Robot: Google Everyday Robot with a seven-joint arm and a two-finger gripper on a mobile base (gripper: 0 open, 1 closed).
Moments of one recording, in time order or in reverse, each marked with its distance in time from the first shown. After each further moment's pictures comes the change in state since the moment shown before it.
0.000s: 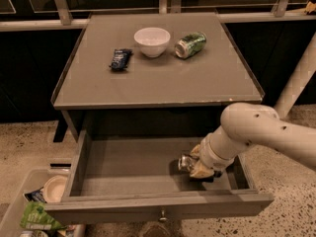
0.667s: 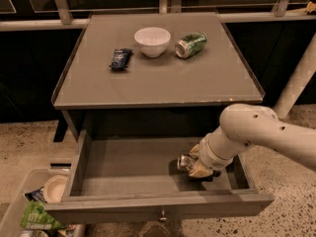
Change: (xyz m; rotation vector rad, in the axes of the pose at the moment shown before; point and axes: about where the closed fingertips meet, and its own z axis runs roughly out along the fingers) arm 0.002 -0.001 0.004 0.010 -0.006 0.005
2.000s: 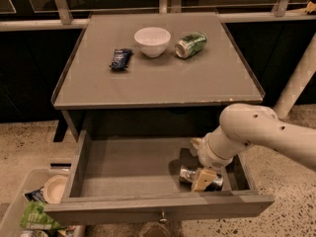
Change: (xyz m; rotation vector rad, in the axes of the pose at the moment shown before) arm 0.000 0.000 0.000 0.000 0.000 0.000
